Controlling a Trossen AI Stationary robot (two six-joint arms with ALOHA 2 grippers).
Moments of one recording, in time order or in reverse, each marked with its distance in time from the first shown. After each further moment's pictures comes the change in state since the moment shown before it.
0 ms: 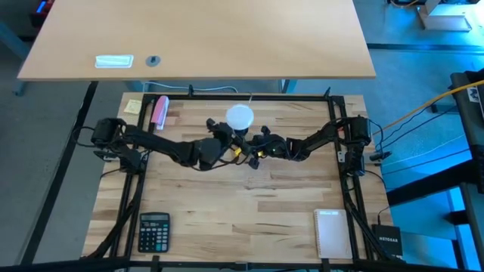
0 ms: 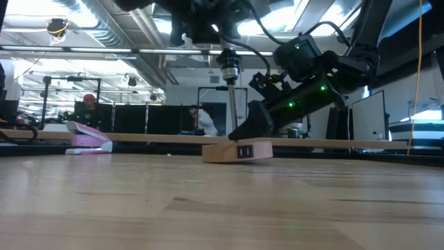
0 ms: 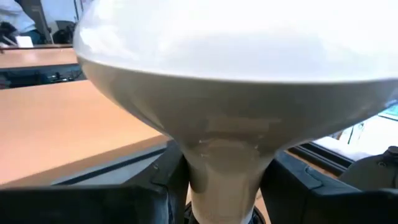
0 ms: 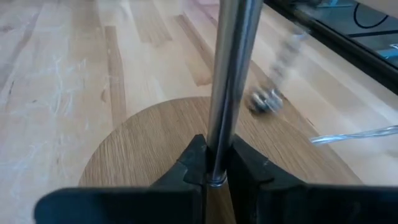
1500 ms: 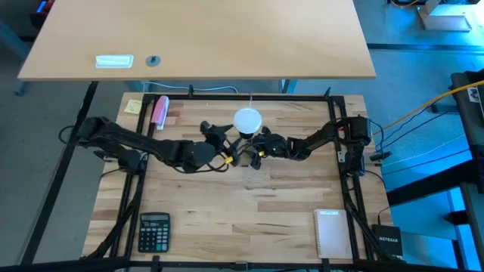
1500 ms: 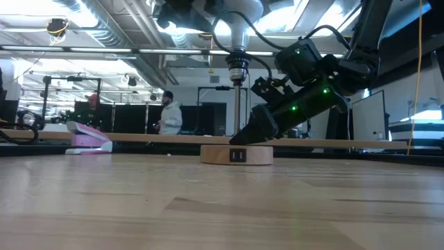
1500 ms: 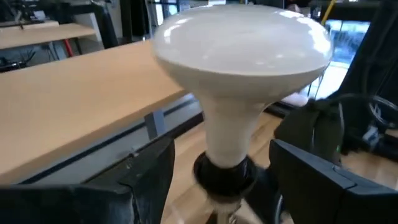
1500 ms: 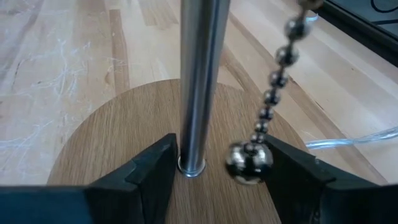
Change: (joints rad) left arm -0.089 -0.168 0.028 -0.437 0.112 -0.131; right arm 0.000 0.002 -0.004 -0.007 -0.067 0.002
